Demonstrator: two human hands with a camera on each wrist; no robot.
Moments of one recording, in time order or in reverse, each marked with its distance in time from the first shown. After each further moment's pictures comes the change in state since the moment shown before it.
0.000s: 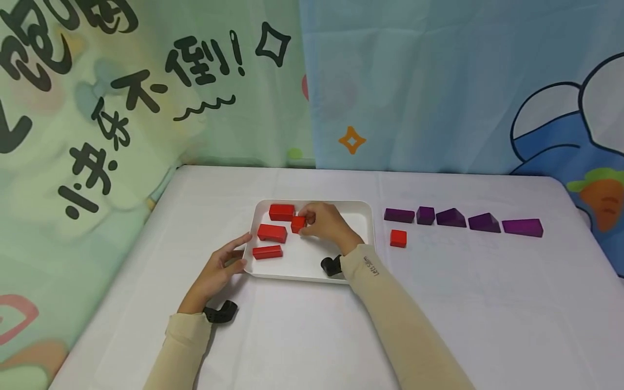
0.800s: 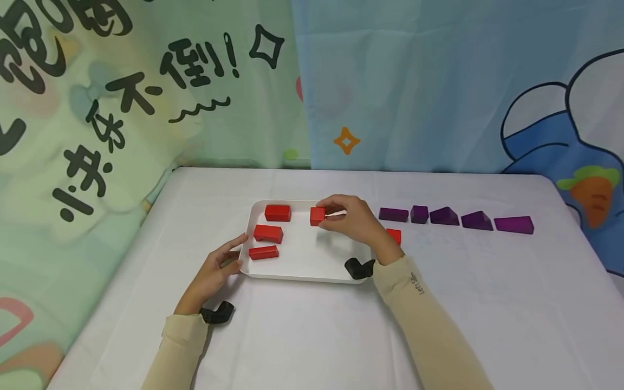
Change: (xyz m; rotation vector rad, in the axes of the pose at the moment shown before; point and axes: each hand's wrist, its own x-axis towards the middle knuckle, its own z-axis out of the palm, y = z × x) left_hand -0.002 0.003 0.002 0.015 0.015 -0.009; right_hand -0.062 0.000 -0.057 0.240 0.052 -0.034
